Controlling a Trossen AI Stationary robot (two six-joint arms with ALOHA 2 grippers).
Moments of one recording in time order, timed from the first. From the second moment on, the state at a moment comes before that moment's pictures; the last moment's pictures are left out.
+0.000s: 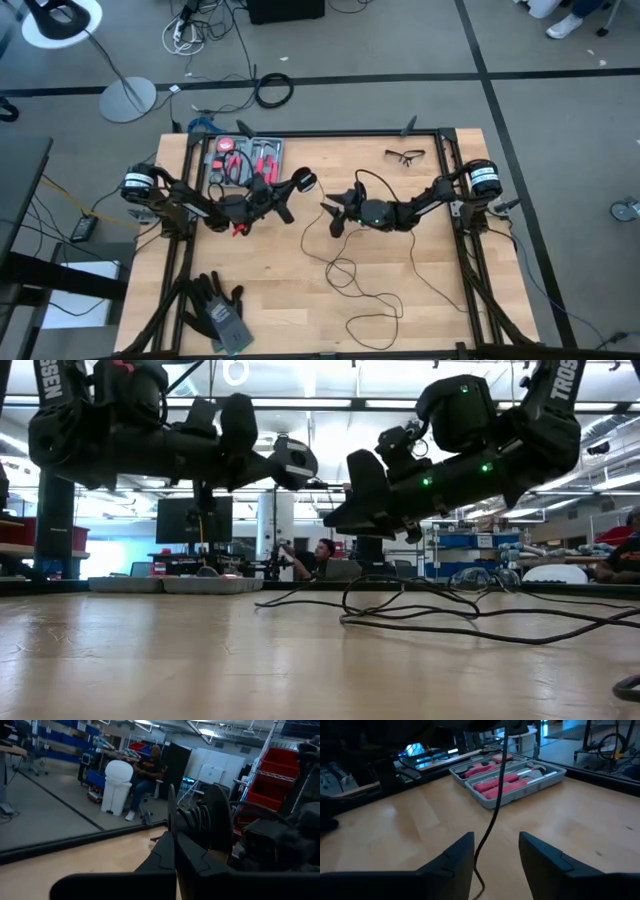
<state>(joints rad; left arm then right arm) -0.03 1.63 0.36 1.45 -0.66 -0.24 0.06 1.86 0.65 0.99 0.53 0.30</state>
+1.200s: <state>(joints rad) -0.03 1.63 0.50 0.99 -0.66 -0.32 0.08 1.86 1.13 0.17 0.40 -0.03</state>
